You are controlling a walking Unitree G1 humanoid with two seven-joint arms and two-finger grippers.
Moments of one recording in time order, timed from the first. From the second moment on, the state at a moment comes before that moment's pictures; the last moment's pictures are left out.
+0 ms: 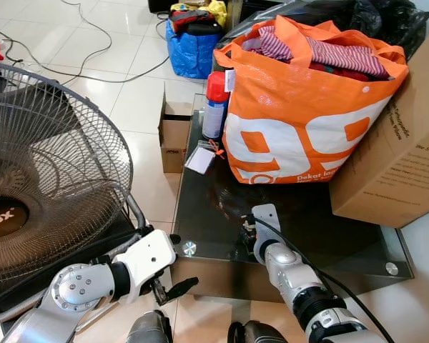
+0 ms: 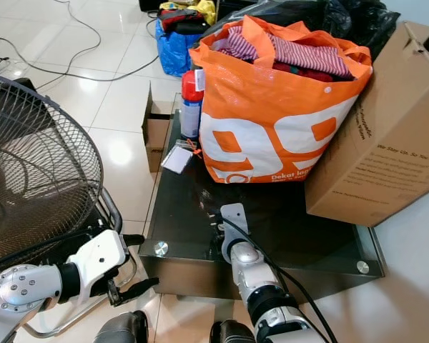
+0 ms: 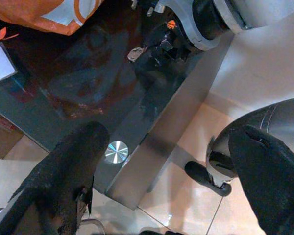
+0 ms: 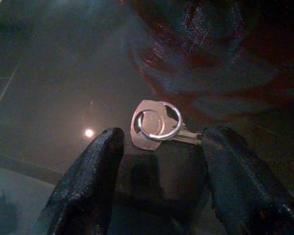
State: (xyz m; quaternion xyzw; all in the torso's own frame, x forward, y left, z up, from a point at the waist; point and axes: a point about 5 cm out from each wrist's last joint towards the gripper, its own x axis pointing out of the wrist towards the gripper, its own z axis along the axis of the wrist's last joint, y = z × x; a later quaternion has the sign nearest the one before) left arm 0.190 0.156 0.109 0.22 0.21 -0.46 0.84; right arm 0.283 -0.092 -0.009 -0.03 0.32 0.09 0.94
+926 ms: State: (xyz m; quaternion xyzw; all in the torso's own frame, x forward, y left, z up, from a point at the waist) left arm 0.190 0.155 0.109 0.23 0.21 -0.46 0.83; right arm 0.285 -0.089 -0.009 -0.03 0.30 0.11 0.95
